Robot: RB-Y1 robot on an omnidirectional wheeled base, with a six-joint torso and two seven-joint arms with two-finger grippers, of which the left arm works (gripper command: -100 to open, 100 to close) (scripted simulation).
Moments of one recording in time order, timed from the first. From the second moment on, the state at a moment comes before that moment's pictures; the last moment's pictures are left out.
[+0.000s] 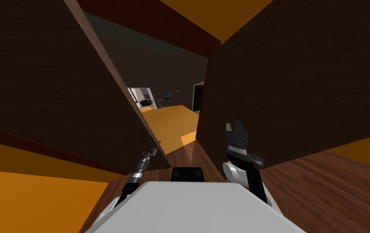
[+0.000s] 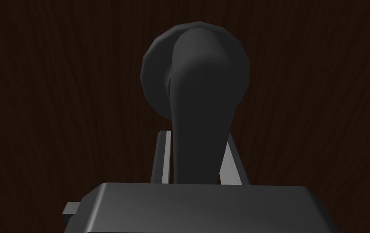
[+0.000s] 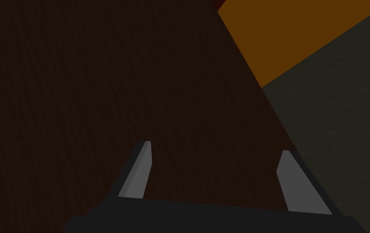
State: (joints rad) arm 0.26 0.43 -0.01 -0.73 0.10 -1.07 0.38
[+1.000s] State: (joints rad) arm 0.27 0.47 -0.04 -0.64 0.08 -1.21 0.42
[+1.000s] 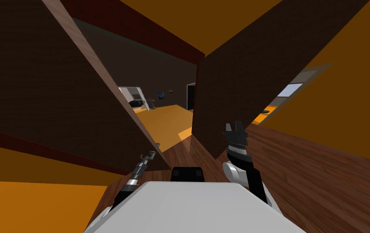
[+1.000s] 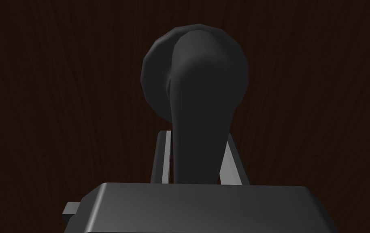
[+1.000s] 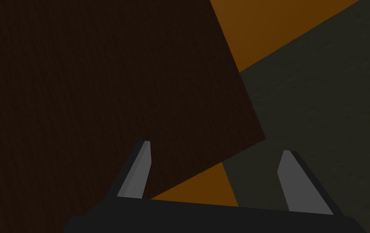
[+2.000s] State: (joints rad) arm 0.15 0.46 -0.11 -0.58 0.10 -1.16 0.41
